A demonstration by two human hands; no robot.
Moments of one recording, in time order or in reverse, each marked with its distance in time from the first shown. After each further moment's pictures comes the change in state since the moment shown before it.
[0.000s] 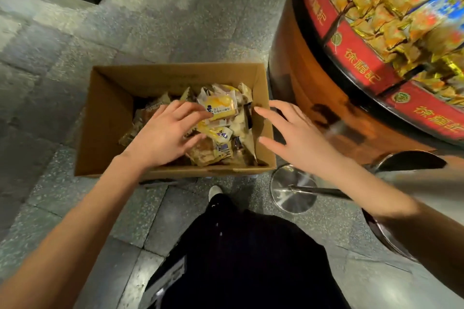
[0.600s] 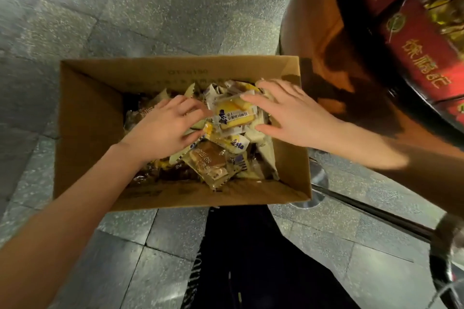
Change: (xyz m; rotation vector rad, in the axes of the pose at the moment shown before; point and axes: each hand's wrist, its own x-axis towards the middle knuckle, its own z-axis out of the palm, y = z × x) left_hand 0.073 -0.151 0.074 -0.055 -0.184 0.075; right_hand 0.196 0.028 0.040 -0.245 -0.236 -0.131
